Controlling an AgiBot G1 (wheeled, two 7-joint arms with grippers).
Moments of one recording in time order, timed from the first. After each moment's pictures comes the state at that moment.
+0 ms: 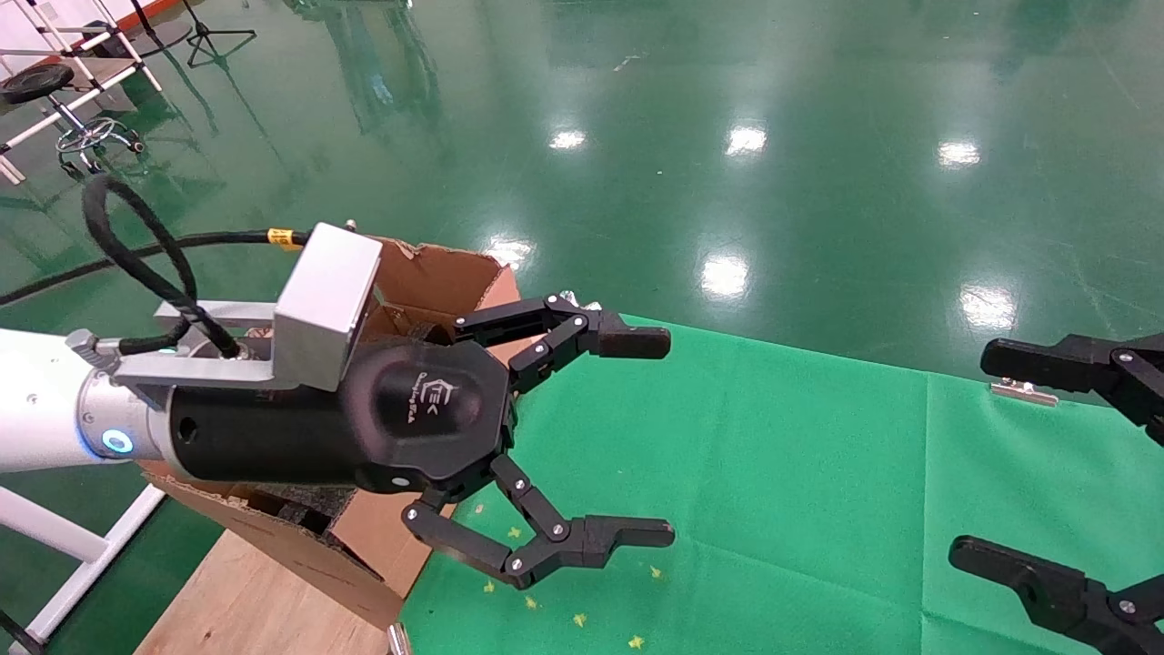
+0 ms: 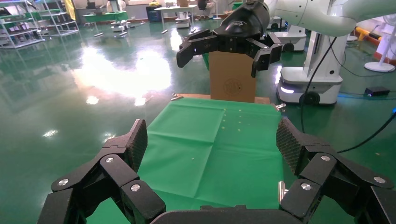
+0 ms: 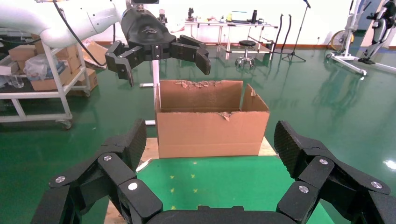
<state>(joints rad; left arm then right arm) -1.08 0.61 0.28 -1.28 0.73 1.49 -0.19 1.08 -0.58 -0.35 1.24 -0.67 -1.45 0.14</state>
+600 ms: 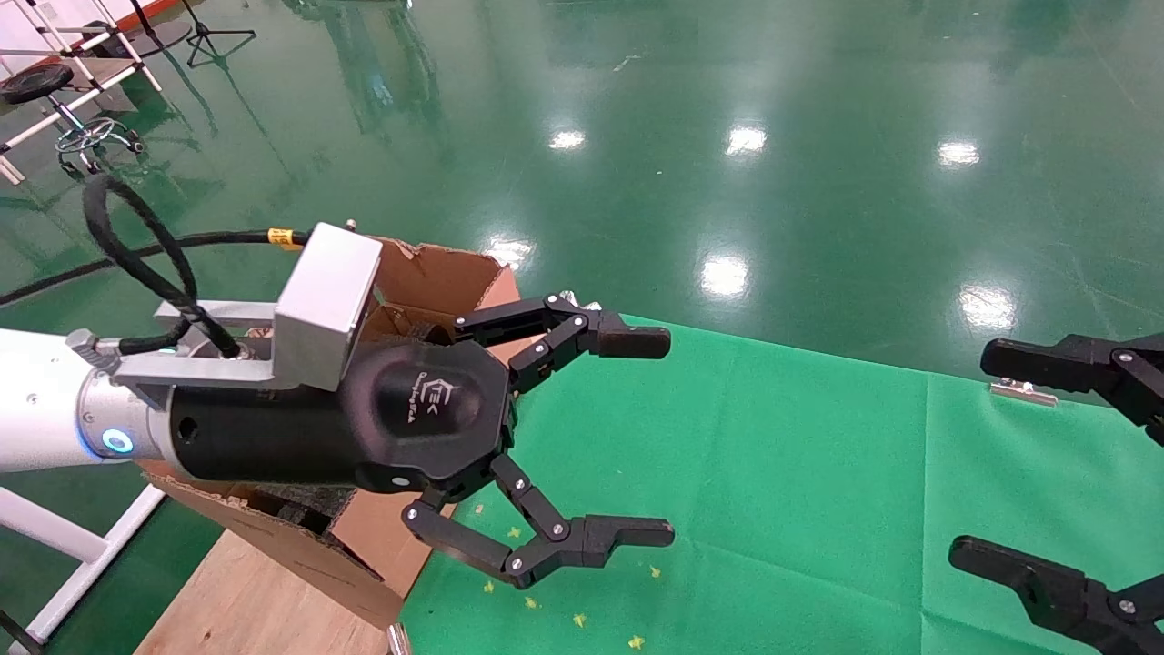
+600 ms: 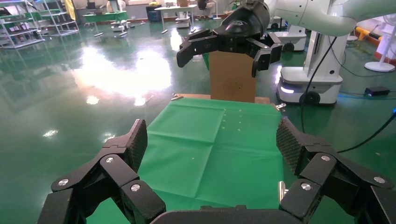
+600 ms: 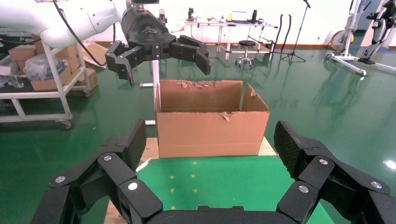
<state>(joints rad) -1.08 0.61 0.28 -1.28 0.73 1.49 -0.19 1.08 -0.58 -0.35 1.24 -0.67 -1.45 0.14</state>
